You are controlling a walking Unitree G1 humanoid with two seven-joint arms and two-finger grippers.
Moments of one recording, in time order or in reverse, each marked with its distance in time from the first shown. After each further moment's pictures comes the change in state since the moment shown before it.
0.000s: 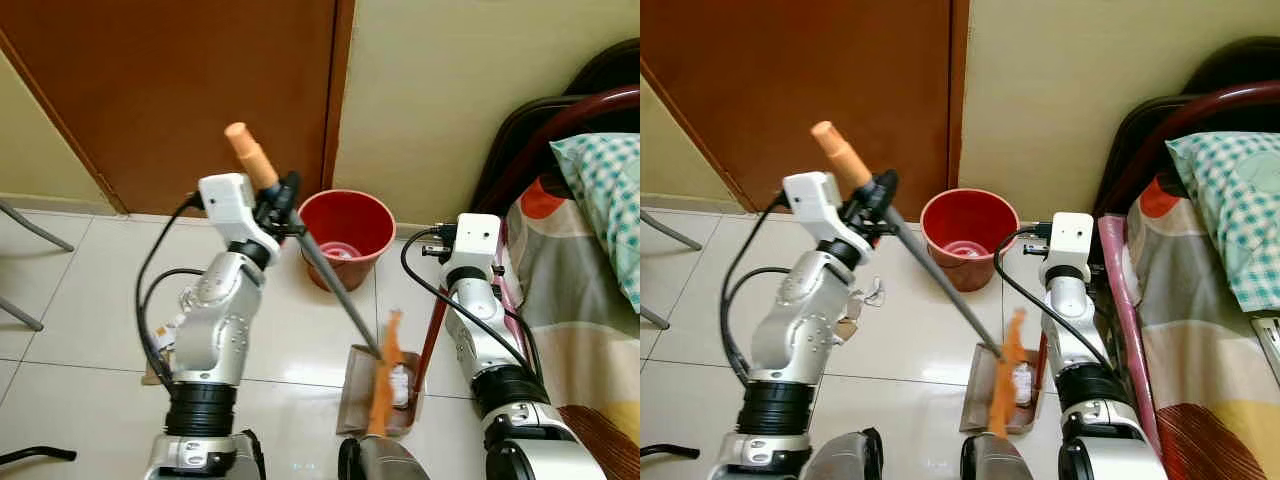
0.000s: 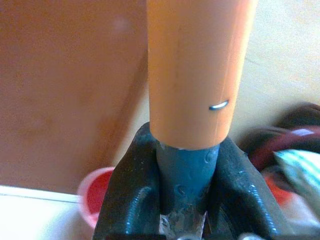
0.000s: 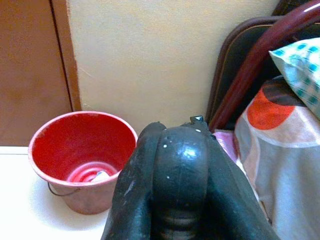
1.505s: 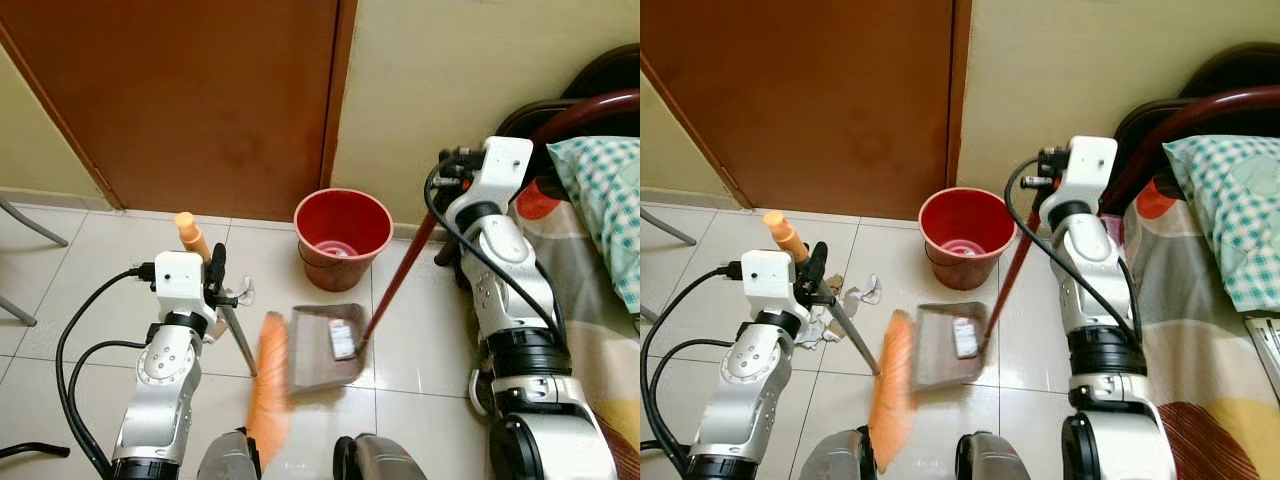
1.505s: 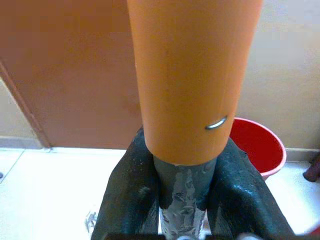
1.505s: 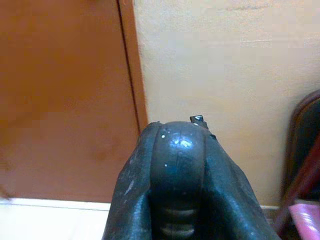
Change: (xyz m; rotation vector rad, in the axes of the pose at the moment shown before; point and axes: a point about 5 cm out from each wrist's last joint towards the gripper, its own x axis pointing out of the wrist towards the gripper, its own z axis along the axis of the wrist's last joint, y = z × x) left arm -0.069 0.048 -0.053 0.419 0.151 0.196; right arm 0.015 0.015 0.113 0.242 -0.189 0.262
